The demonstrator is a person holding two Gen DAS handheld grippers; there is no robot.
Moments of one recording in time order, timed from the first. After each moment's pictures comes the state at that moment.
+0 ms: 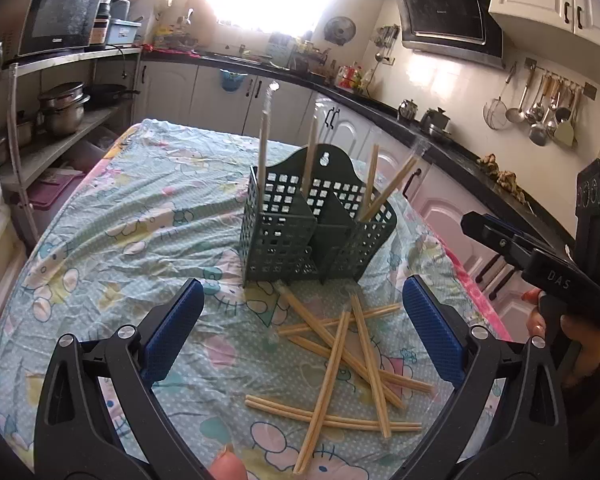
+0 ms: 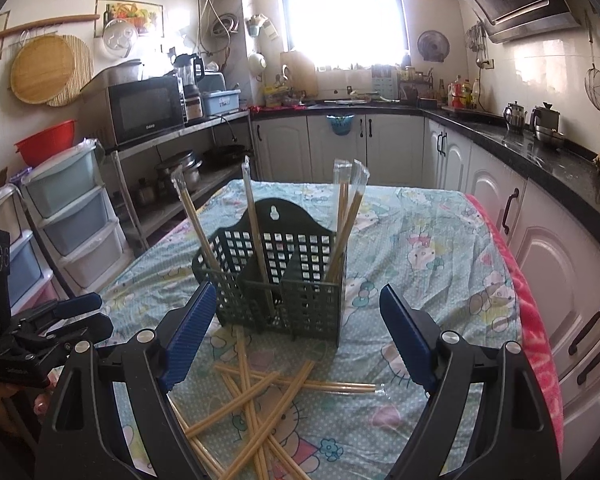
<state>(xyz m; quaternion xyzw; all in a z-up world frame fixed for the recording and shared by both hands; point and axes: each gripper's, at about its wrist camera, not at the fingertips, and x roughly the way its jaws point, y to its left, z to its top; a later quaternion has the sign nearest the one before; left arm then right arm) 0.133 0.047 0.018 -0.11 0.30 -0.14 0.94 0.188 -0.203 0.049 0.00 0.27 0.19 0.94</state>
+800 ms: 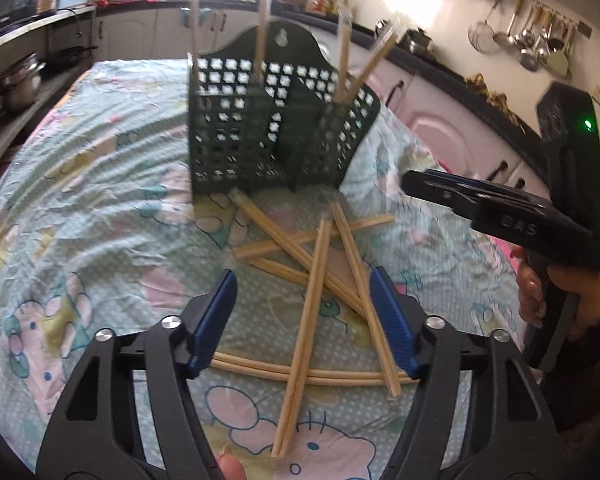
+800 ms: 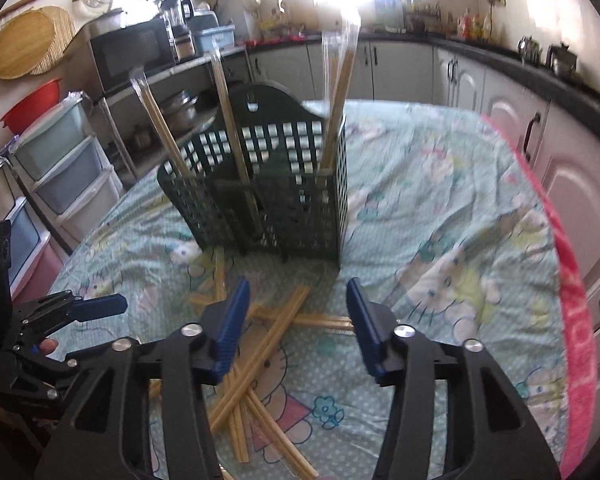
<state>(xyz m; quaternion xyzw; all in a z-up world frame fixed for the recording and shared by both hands) 0.149 0.000 -0.047 -0.06 0.41 -0.20 0.89 0.220 -0.206 -0.029 0.00 0.40 0.21 0.89</state>
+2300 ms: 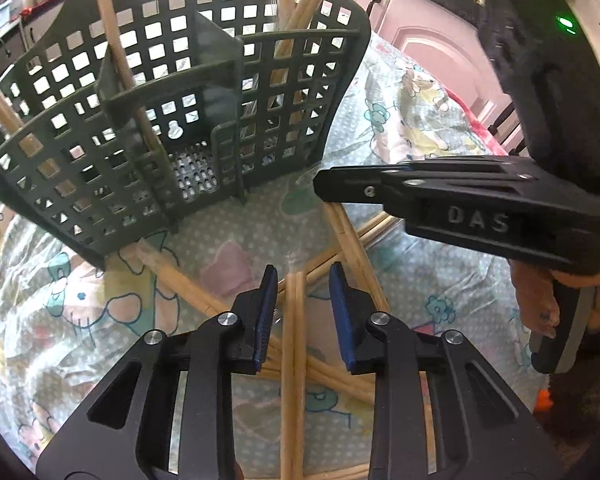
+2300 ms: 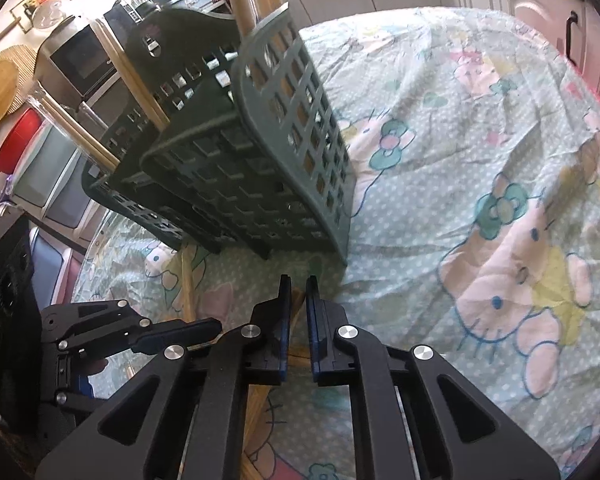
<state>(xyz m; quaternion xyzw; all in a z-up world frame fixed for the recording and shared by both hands) 0.261 -0.089 -0.089 0.05 0.51 -0.25 0.82 0.305 -0.215 -0.076 0.09 0.50 0.24 0.83</state>
